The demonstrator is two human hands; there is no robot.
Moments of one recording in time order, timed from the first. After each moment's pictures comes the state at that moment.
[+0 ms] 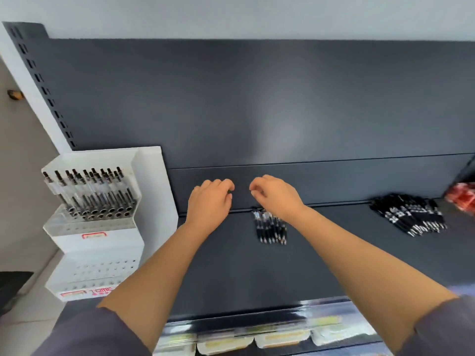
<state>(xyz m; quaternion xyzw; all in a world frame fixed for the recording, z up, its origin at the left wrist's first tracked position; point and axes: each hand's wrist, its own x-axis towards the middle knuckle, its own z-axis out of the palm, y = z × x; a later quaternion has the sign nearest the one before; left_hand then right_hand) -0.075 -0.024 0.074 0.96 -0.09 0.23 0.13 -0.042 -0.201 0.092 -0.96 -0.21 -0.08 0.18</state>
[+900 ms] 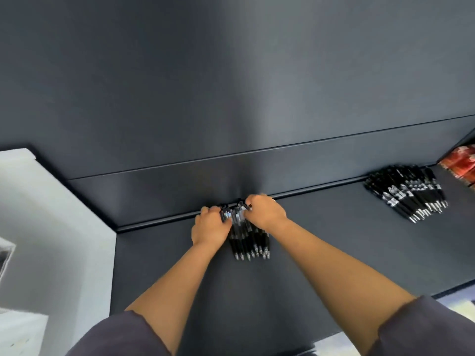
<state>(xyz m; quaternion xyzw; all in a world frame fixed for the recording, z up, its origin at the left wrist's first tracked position) 0.058 -0.099 -0.070 0.95 0.09 -0.12 0.27 0.079 -0.238 -0.035 -0.97 0.00 0.16 0.18</state>
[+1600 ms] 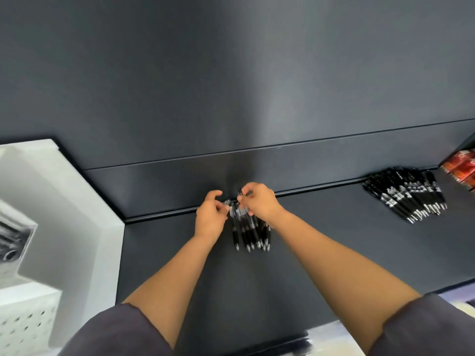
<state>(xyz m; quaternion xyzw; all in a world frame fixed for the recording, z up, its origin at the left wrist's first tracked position) 0.043 -0.100 -0.046 0.85 0.09 -0.01 0.51 0.069 -0.233 -0.016 -0.89 0.02 0.12 0.43</state>
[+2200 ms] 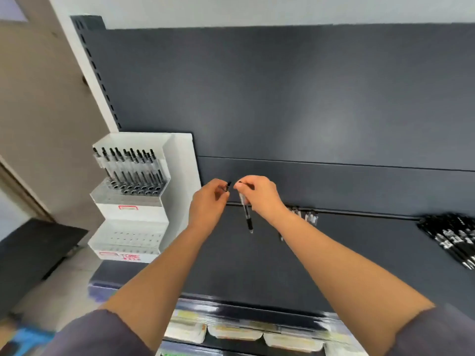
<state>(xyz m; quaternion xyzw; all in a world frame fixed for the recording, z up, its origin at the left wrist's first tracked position) -0.099 -0.014 0.057 0.88 0.12 0.23 0.41 -0.046 -0.144 0.078 -0.85 -0.22 0.02 0.48</state>
